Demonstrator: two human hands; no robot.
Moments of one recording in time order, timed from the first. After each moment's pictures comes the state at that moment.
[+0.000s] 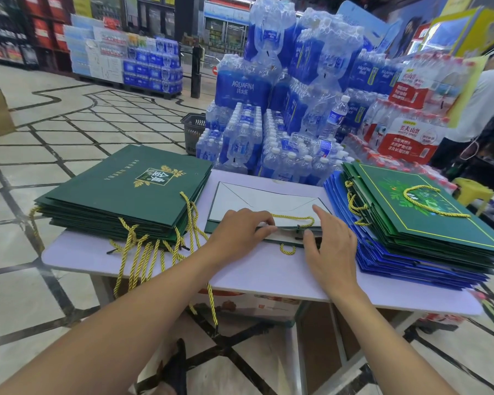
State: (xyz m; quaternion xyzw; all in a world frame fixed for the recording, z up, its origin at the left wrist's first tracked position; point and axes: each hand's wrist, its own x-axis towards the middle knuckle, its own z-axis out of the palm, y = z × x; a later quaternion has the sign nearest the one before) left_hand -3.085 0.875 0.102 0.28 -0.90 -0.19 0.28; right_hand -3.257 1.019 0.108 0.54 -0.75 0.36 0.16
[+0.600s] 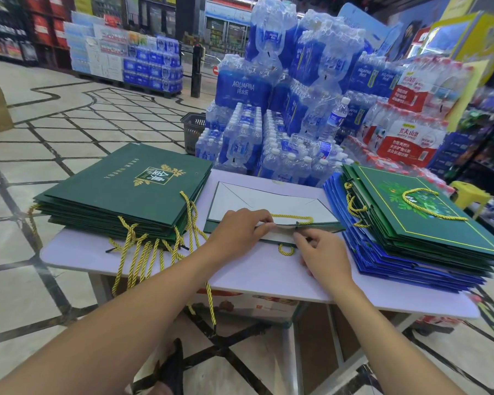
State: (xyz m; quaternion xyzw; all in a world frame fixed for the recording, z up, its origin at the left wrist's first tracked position) left_hand -3.087 0.873 0.101 0.28 -0.89 -0.21 0.30; right_hand -3.248 1.018 0.119 0.49 -0.79 0.37 -0.05
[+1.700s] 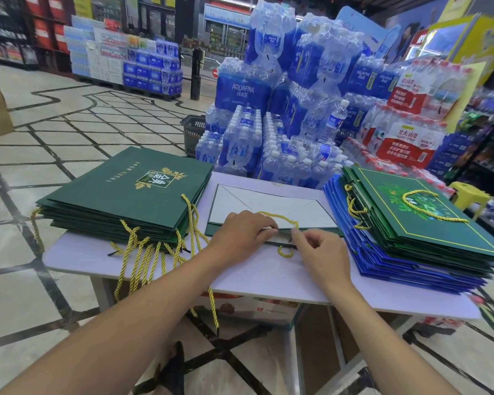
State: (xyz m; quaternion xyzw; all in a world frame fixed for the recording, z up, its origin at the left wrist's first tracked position) left_hand -3.086 0.878 0.108 0.26 -0.92 -0.17 0.25; right_hand -3.238 1.022 0.127 0.48 -0.76 0.42 -0.02
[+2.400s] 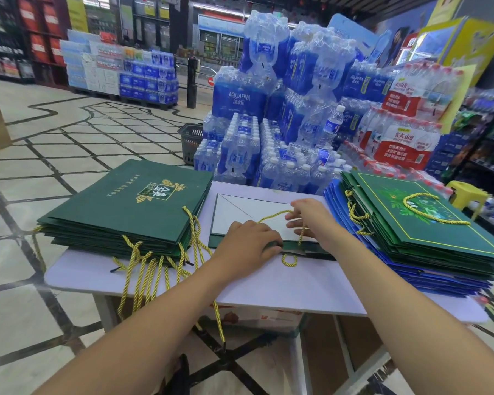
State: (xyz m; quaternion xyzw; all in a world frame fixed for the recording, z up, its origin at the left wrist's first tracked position) left_hand -3.084 0.886 0.109 0.26 -0.94 -0.08 0.21; right_hand -3.267 0.925 0.173 0.34 -0.74 0.48 -0.33
